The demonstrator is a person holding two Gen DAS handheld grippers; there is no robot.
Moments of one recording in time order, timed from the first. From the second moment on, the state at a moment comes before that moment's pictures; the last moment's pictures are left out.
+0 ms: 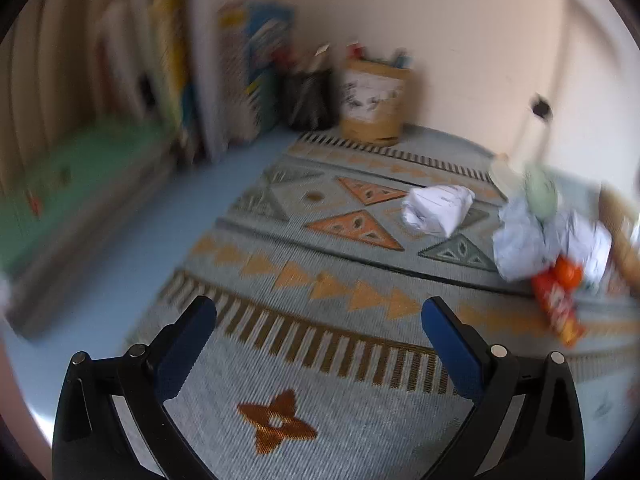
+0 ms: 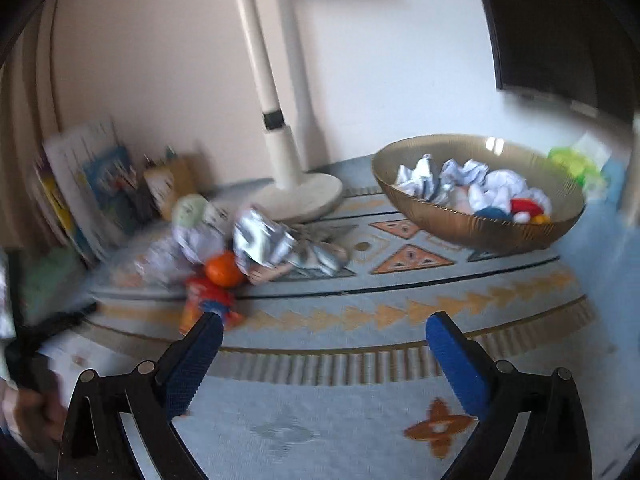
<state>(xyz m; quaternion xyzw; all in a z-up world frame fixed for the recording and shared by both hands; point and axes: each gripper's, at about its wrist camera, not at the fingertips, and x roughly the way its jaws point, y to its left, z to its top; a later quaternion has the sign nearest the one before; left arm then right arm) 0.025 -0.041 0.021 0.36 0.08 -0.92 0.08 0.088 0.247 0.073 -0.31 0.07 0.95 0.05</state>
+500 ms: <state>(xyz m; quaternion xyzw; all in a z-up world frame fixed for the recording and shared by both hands) 0.027 -0.061 0.019 0.36 0.16 -0.92 0.02 0.075 0.253 0.061 -0.35 0.07 0.93 0.08</state>
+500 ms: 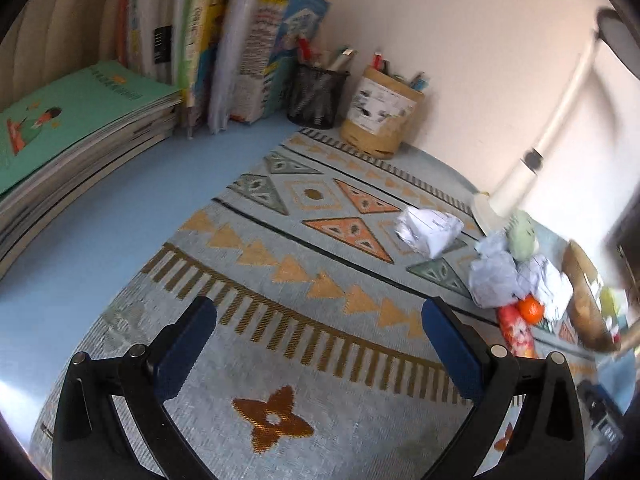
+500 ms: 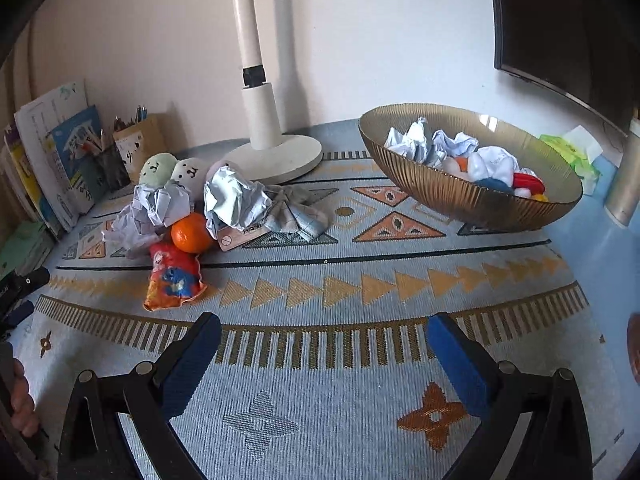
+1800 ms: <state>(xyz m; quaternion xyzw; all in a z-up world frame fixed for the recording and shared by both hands) -0.030 -0.030 0.041 0.41 0.09 -0.90 -0.11 0.039 0.181 0.048 -0.48 0.07 0.86 -0.14</state>
